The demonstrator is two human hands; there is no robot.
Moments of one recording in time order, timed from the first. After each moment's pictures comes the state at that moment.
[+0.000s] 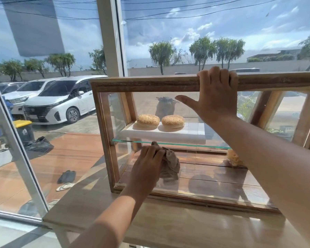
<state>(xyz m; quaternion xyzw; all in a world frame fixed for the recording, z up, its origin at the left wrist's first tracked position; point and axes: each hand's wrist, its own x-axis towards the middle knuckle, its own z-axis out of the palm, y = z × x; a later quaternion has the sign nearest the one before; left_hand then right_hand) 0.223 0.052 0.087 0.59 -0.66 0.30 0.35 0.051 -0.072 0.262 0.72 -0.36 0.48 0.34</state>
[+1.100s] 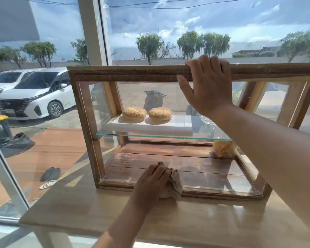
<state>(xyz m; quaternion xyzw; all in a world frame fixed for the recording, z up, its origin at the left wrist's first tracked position) 0.199 0.023 -0.006 0.52 -0.73 0.33 0.29 0.035 -0.078 0.263 0.73 -0.28 0.51 0.36</state>
